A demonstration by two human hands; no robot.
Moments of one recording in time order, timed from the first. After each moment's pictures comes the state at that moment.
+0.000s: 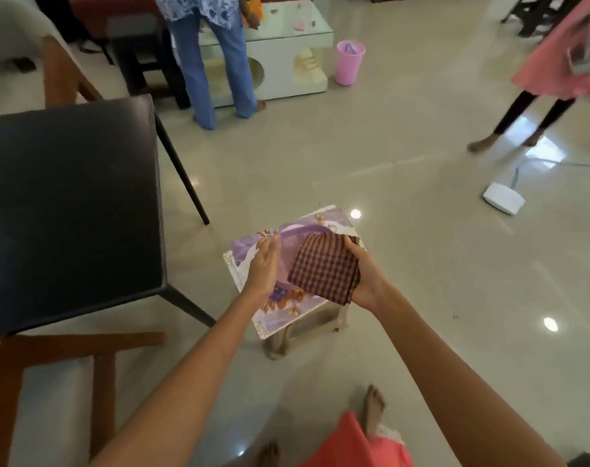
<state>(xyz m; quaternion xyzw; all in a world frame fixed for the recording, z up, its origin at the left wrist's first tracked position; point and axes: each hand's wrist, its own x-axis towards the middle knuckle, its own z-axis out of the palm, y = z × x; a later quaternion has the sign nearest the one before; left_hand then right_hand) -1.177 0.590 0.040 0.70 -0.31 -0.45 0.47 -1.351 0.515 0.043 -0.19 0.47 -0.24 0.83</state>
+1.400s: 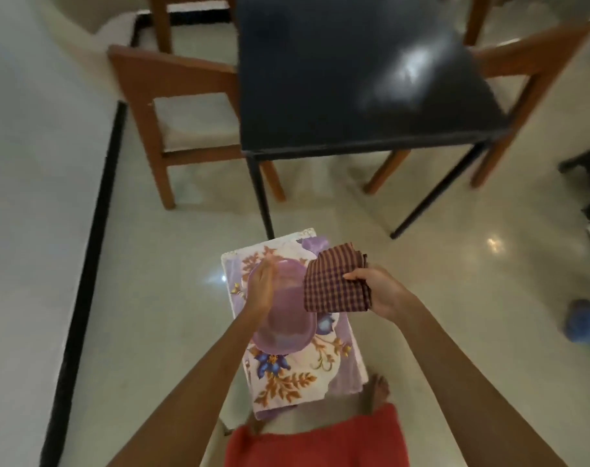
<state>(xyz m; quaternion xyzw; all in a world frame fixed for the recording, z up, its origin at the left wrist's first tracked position) -1.240 0.366 -0.028 0.56 0.46 0.07 0.68 -1.113 0.194 0.010 -0.64 0.14 0.52 0.55</state>
